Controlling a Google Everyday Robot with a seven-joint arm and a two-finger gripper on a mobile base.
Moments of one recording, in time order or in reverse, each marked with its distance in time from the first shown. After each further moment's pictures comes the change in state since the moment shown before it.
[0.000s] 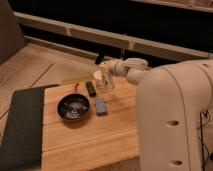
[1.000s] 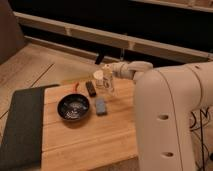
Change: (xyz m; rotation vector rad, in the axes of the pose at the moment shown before) arm 0.025 0.002 -0.006 -0.079 -0.003 0.054
